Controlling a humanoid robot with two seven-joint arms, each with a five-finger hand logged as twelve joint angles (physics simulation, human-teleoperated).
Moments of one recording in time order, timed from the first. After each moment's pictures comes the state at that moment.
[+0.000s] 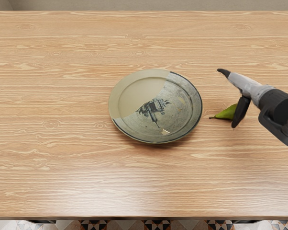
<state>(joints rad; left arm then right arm) -0.01 0.00 -0.05 -0.40 0.08 0.29 -0.11 0.91 -0.83 0.33 1.69 -1.20 -0.20 -0.61</state>
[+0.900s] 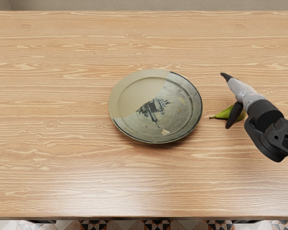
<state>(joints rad) -0.01 0.00 -0.05 -0.40 0.08 0.29 -0.11 0.87 -0.68 0.24 1.52 -1.25 -0.39 -0.61</state>
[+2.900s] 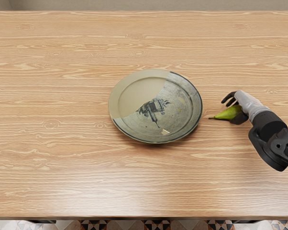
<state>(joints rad) -0.01 0.00 -0.05 -0.40 0.08 0.29 -0.11 0.80 -0.69 0.24 1.49 -1.23 -0.42 -0.61</state>
